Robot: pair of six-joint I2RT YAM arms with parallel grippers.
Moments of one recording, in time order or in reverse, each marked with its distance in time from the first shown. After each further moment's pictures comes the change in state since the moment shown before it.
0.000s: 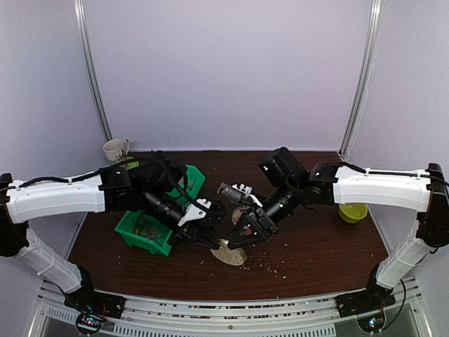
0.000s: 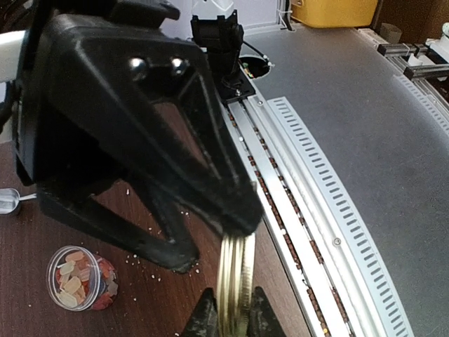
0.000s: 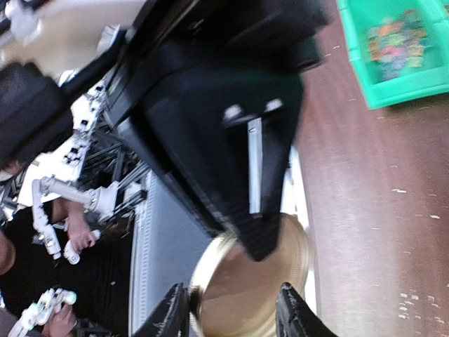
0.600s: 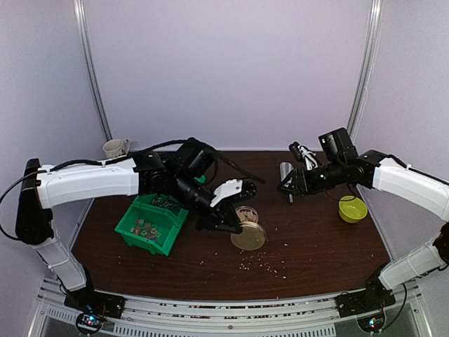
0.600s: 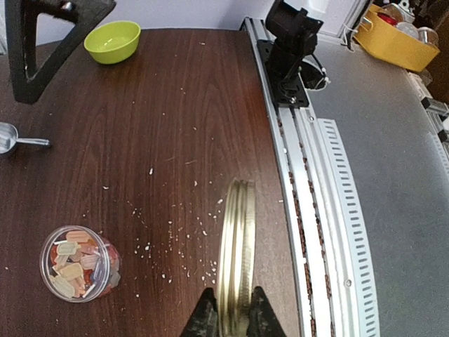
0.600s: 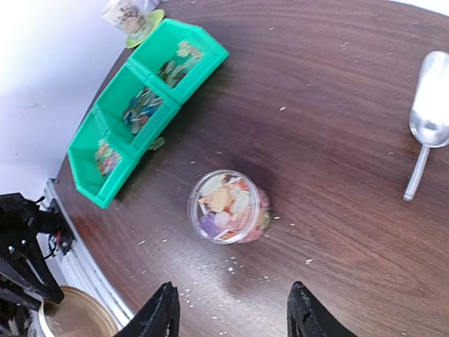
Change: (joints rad) left arm -0.002 0.261 0.293 -0.084 -0.090 -0.274; right arm -0.419 -0.236 -0.129 -0.058 0.578 0.121
